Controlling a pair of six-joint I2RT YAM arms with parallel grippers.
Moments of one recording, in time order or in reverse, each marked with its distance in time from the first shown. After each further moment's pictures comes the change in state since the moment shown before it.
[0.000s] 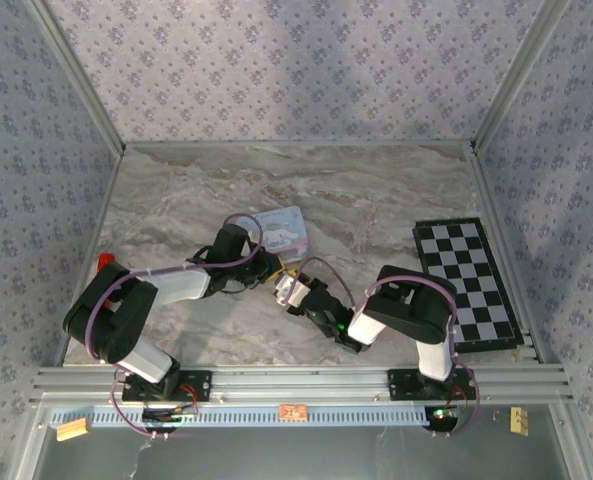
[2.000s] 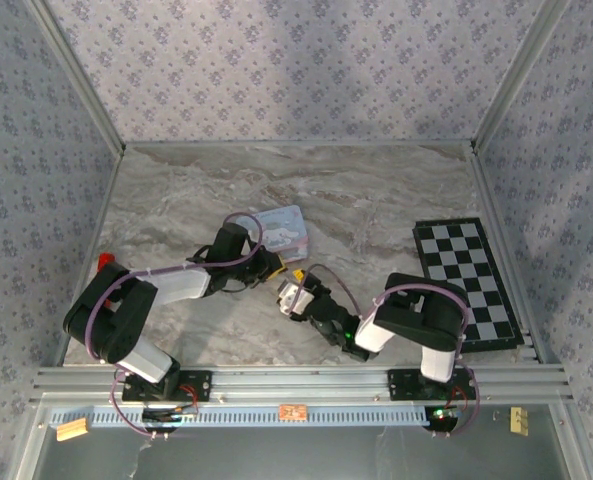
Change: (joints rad) left arm 0.004 0.000 0.007 0.000 0.000 -0.014; right arm 0.057 -0.074 -0.071 0.048 0.054 -0.035
